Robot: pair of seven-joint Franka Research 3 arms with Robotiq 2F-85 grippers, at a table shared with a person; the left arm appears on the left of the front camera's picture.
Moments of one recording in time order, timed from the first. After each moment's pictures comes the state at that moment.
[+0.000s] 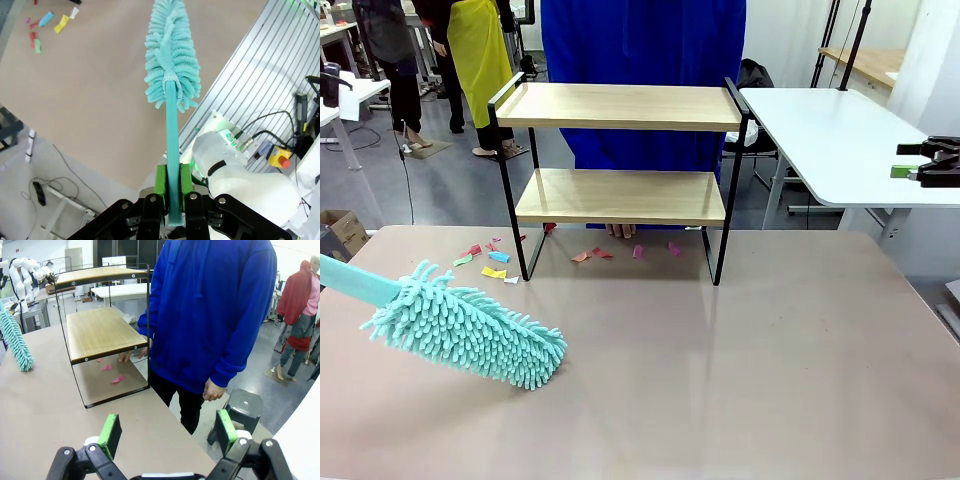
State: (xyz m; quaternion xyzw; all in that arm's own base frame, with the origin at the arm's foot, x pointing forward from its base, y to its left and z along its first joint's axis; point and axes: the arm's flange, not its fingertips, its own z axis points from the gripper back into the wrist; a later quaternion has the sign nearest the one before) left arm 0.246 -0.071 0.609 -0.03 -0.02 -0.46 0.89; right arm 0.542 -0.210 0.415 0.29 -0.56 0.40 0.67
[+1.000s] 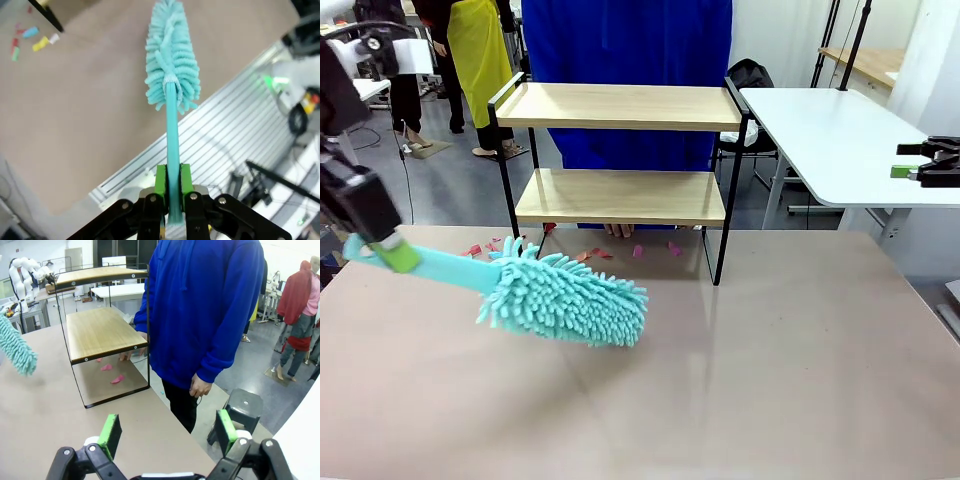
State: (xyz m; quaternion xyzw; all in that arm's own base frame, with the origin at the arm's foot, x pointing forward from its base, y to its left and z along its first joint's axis) left arm 0.210 -0.164 0.619 -0.14 -0.10 -0.28 0.95; right arm 0.542 -0.211 0.415 0.29 -0.56 0.40 0.67
